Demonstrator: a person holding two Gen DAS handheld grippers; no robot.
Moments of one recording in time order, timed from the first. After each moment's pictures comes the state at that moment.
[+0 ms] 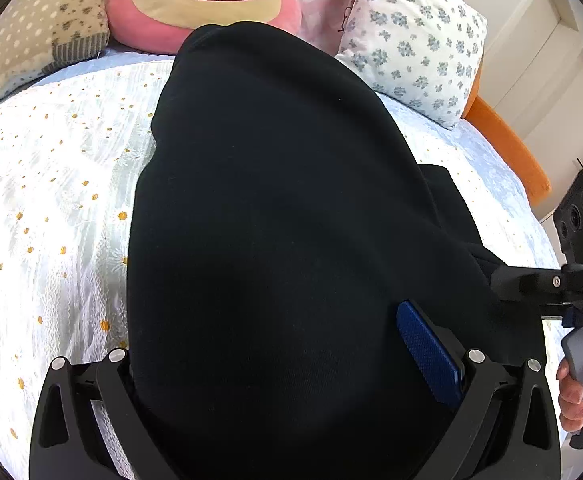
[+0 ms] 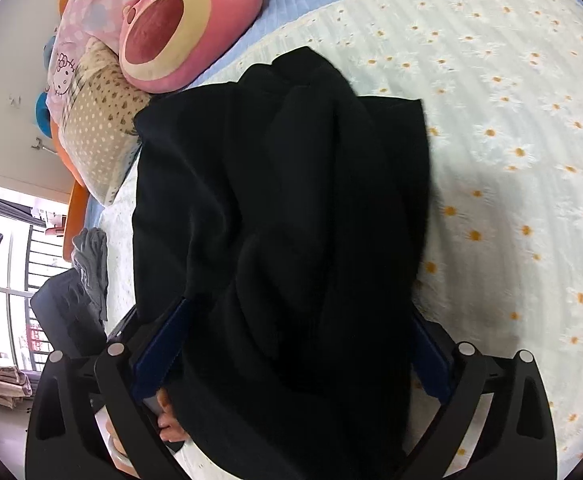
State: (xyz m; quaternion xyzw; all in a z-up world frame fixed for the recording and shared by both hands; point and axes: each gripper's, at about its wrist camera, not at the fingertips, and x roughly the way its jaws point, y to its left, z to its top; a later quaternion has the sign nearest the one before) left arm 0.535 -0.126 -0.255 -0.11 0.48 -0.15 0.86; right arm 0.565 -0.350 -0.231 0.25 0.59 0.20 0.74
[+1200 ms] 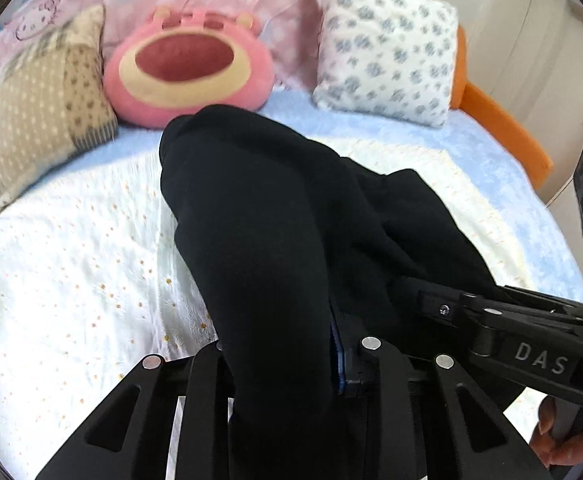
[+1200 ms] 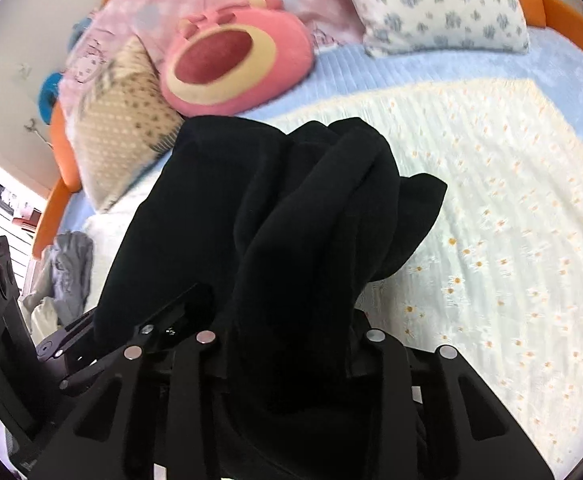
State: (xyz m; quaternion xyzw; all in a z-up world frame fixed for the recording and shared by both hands) left arm 0.505 -0.156 -0.135 -0.02 0.46 -0.12 0.88; right arm 0.508 -0.304 -0.127 0.16 0.51 0.15 0.83
